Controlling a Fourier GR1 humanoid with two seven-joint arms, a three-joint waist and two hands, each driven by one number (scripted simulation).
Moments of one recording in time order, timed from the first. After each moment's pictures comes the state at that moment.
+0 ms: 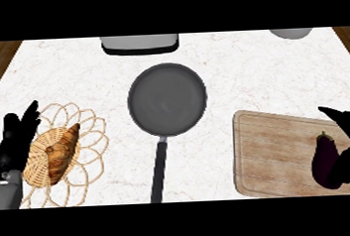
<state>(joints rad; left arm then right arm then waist) -0.12 0.42 0.06 -1.28 0.00 0.14 0.21 -0.13 -0.71 0.17 -1.66 0.30 0.51 0.85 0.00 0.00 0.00</state>
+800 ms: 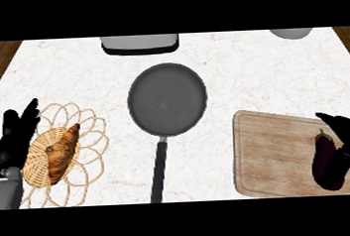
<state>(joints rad) -0.14 0.38 0.13 -1.28 -0.06 0.08 0.23 -0.13 -0.58 0.09 -1.51 0.51 0.57 0.75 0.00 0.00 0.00</state>
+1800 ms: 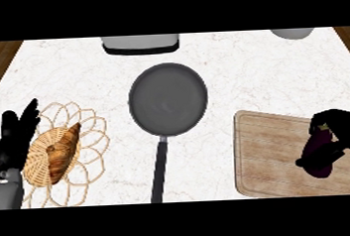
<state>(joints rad) -0.12 0.34 0.16 -1.34 -0.11 0.05 0.26 -0.15 -0.57 0.10 -1.46 0.75 0.50 0.44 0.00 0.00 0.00</state>
